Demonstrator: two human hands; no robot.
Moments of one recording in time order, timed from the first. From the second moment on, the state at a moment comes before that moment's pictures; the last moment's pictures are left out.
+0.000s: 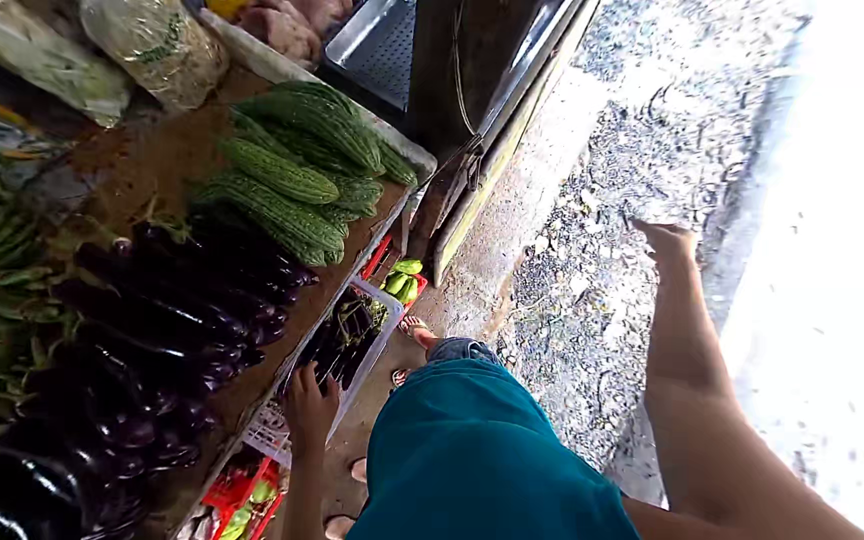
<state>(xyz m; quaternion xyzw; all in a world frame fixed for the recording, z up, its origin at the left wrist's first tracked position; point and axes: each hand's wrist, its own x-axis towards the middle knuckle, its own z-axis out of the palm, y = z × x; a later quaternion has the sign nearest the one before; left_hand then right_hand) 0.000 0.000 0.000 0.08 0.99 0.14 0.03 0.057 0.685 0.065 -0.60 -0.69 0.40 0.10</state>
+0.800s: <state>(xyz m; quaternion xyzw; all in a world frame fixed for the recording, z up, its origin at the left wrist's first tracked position) -0.033 -0.038 -0.089 -0.21 0.92 0.13 0.31 -0.130 0.167 -0.062 0.24 -0.87 0.18 -0.38</state>
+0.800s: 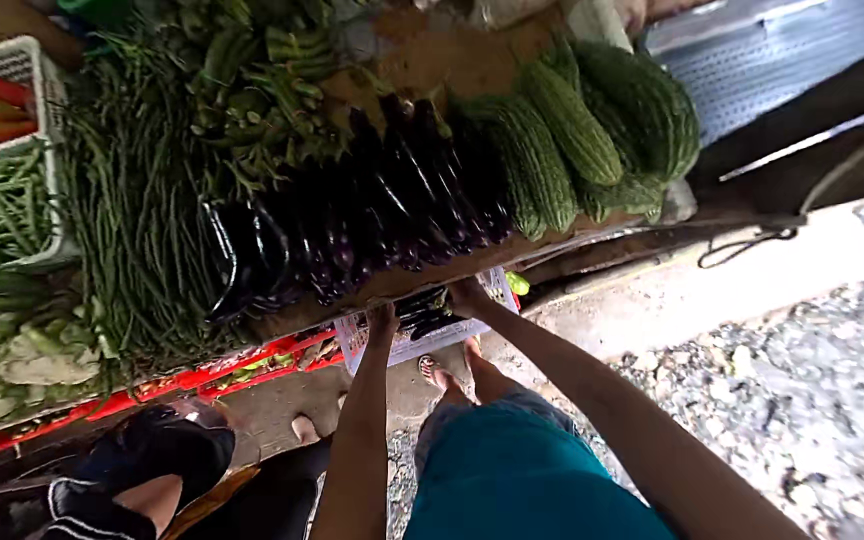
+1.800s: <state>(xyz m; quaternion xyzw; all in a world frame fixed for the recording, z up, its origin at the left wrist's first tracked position) -0.046 -0.032 -0.074 -0.10 0.78 0.54 0.28 -0.094 0.101 -0.128 -0.42 -0.48 0.71 -0.31</state>
